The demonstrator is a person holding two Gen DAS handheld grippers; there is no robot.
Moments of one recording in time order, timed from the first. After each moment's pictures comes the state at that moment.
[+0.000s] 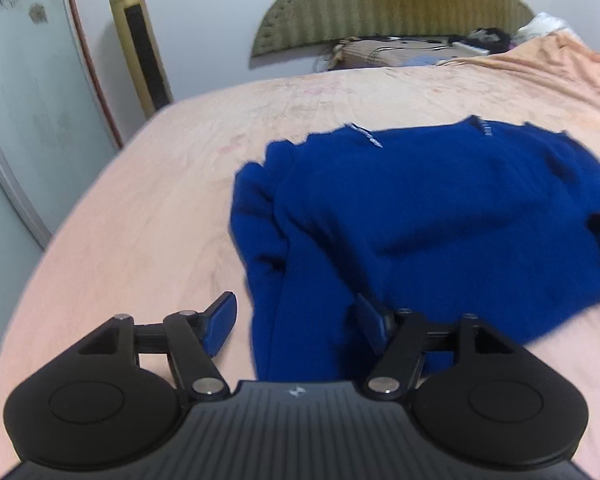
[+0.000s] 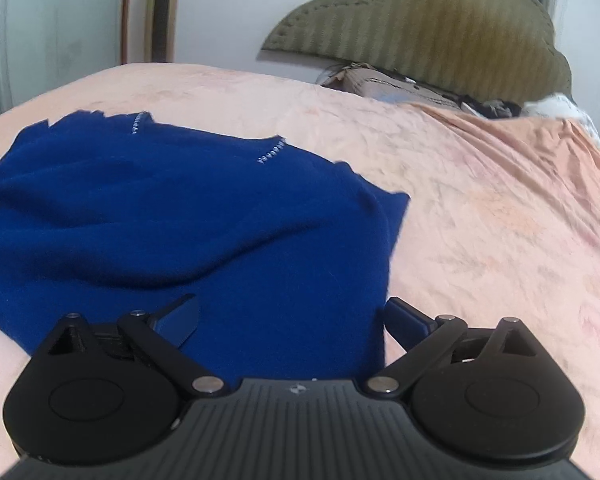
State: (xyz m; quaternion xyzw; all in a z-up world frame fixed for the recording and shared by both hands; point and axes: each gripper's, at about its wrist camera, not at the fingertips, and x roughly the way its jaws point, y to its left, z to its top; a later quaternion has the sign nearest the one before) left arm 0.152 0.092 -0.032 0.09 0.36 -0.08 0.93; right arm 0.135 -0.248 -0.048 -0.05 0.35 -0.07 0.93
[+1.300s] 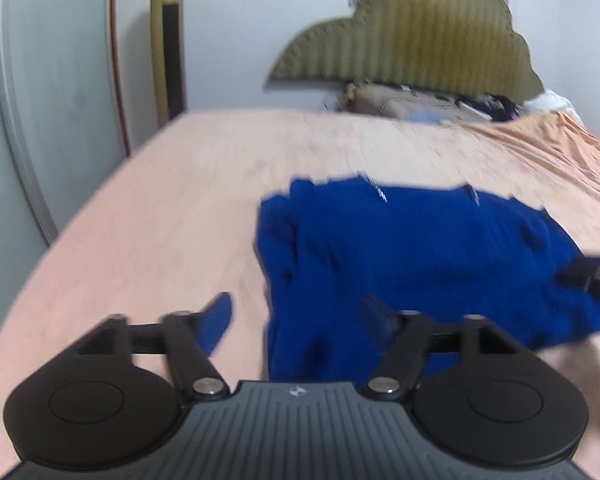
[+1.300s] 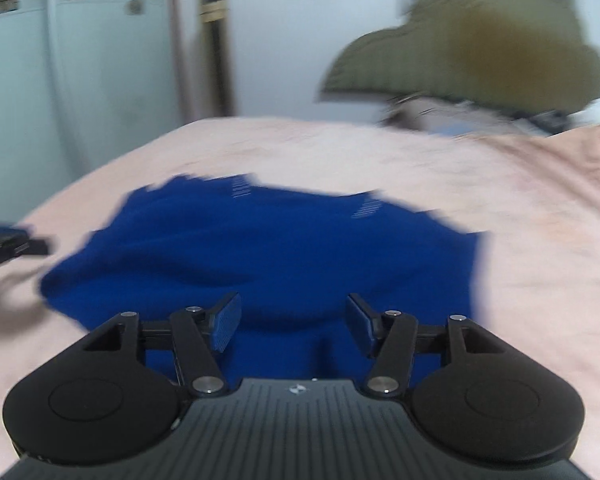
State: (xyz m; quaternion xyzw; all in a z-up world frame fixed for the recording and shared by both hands) left arm 0.134 0.128 0.004 0.01 0.32 -0.08 0.94; right arm 0.111 -0.198 -0.009 0.02 0.32 0.05 0.95
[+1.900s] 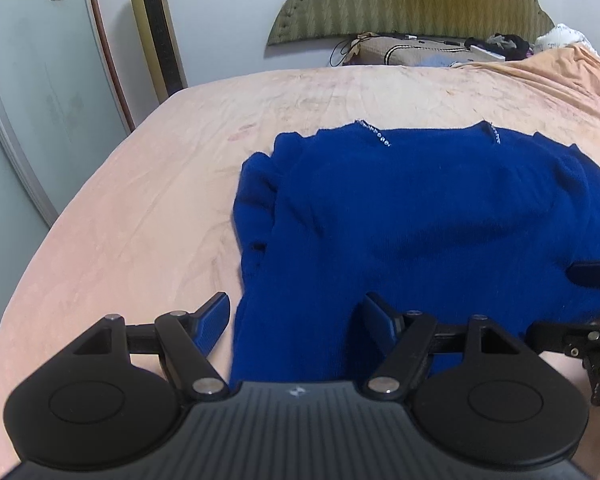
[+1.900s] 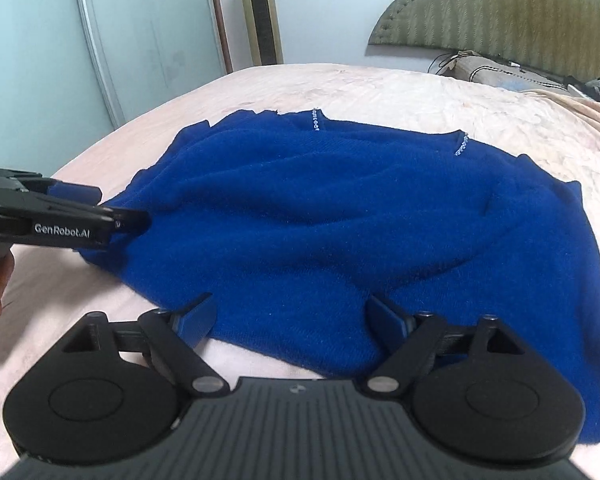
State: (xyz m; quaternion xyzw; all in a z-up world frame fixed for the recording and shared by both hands) left arm 0.157 0.085 -0.032 0.08 0.37 -0.05 0.92; right arm 0.121 -0.154 -0.047 0.02 0.37 0.09 0.93
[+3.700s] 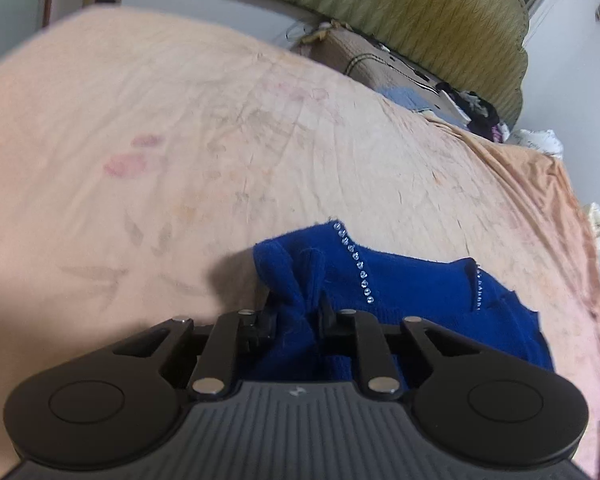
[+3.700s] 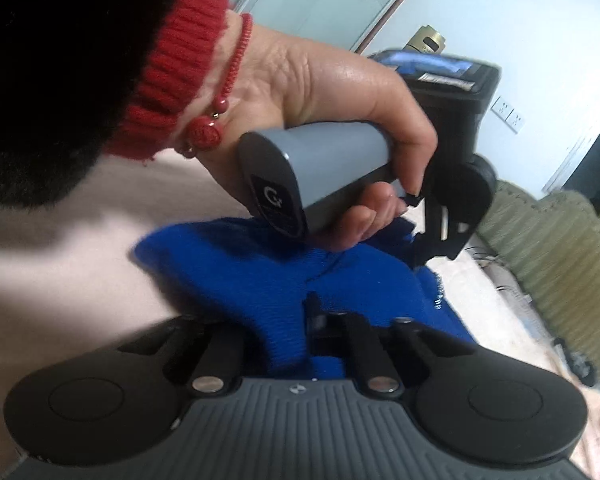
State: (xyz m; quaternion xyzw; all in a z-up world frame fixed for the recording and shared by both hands) left arm 0.361 0.097 -0.039 -0.14 0.44 -0.19 0.86; right arm 0.174 0.025 -0.075 -0.33 0.23 0.14 0.90
